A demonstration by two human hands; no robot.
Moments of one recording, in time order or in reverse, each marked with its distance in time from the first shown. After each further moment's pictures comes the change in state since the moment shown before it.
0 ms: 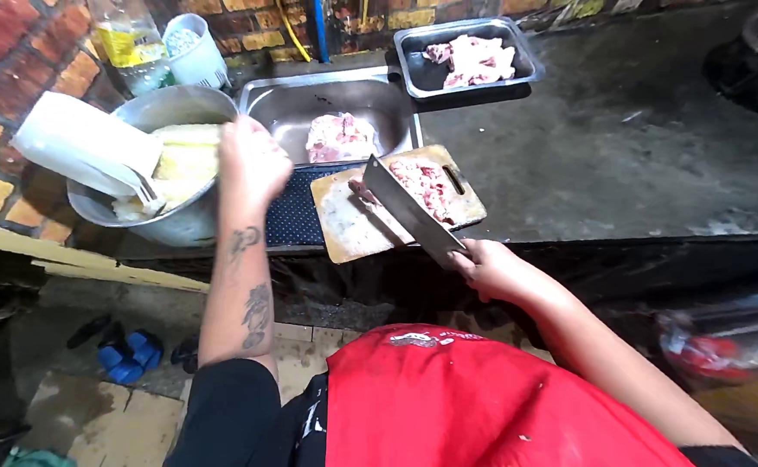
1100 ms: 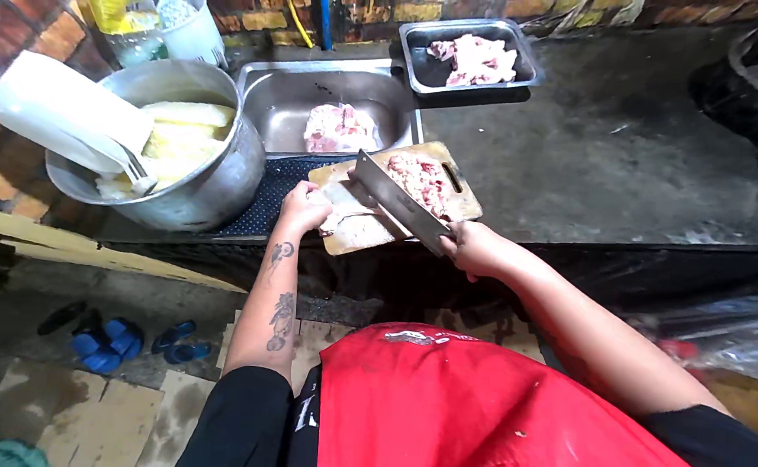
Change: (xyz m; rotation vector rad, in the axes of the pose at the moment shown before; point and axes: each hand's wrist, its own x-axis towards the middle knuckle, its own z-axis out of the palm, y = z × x) left_hand -0.026 -0.051 0.120 -0.344 -0.364 -0.242; right_hand 0.029 -0.016 -0.003 -0.104 -0.005 0.052
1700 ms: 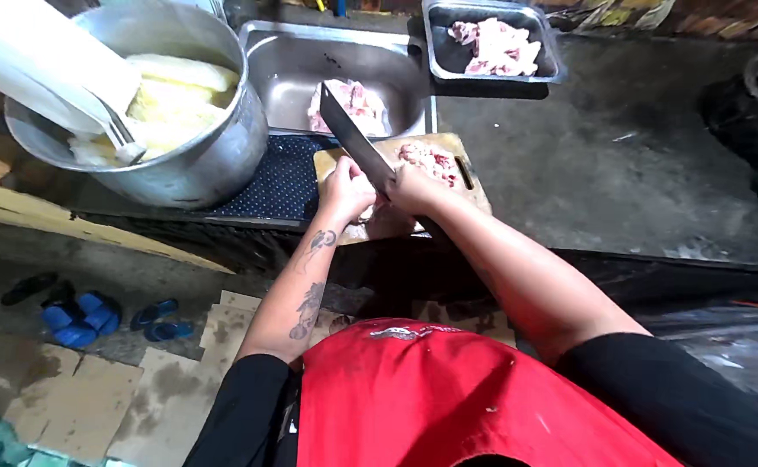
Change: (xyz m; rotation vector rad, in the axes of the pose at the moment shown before) left_hand -0.002 0.032 0.044 -0.028 0.017 0.167; right_hand 0.103 -0.090 0.003 -0.107 0.093 -0.190
